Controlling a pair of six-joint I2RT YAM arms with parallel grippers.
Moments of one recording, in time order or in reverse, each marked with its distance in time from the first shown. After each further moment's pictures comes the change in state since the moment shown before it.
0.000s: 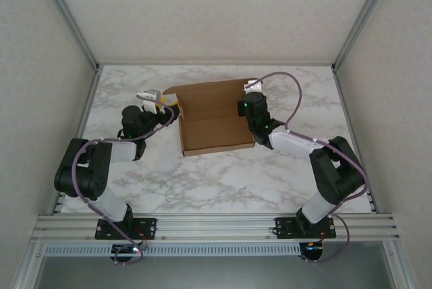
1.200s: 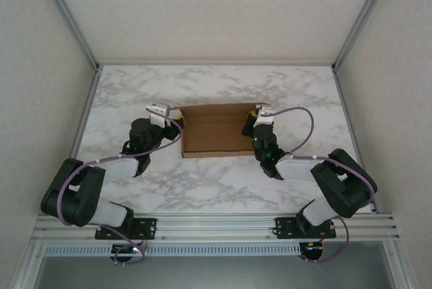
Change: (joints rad) left arm -0.168 -0.214 -0.135 -0.185 -0.281 0.124; right arm 0.084 -0.113 -0.430 0.513 0.088 0.208
